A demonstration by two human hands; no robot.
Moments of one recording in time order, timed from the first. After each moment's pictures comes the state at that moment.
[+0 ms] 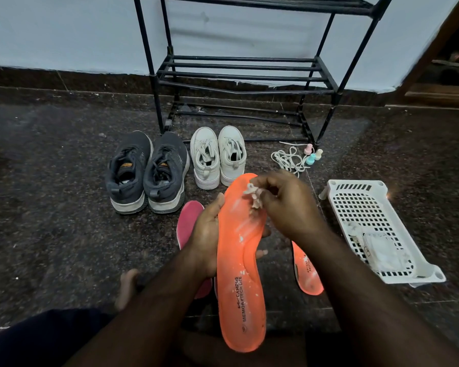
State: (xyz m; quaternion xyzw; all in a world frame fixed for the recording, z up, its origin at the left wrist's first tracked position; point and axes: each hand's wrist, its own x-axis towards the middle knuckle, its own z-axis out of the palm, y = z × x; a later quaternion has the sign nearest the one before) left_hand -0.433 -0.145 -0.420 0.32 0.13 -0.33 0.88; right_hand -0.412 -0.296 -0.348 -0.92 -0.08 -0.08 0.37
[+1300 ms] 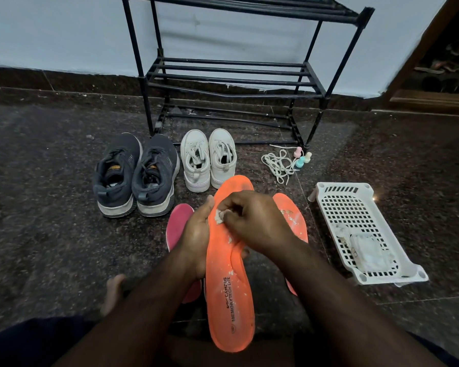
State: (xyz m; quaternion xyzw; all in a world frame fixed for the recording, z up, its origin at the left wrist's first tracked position) left_hand -0.432 -0.153 -0.411 0.32 0.14 -0.30 0.89; right_hand -0.420 -0.273 -0.366 -0.93 -0.15 -0.01 0.32
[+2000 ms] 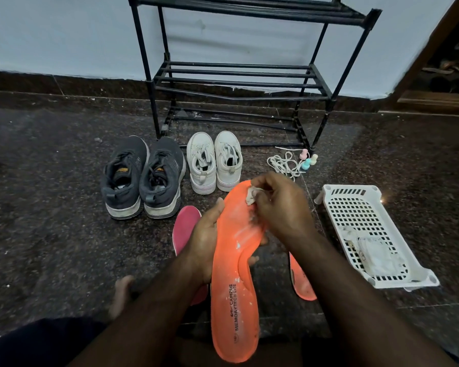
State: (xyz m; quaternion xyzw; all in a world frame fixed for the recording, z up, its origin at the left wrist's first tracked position) left_hand -0.438 -0.153 -0.398 0.34 0.16 -0.33 0.87; right_hand -0.403 -0.294 -0.362 -0.92 -0.06 -0.14 0.35
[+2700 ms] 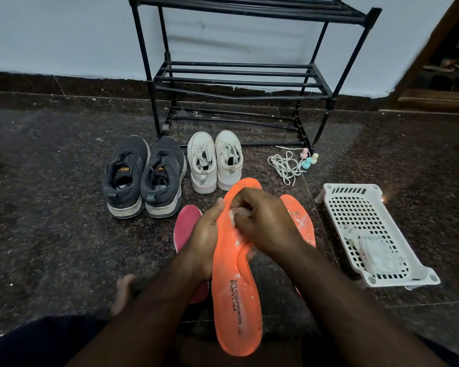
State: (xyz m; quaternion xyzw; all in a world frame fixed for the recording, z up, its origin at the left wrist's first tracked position) left_hand -0.431 -0.151 -0.416 0.31 0.11 -0.32 0.89; right_hand -0.419 -0.278 -0.370 -0.92 -0.17 -0.07 0.35
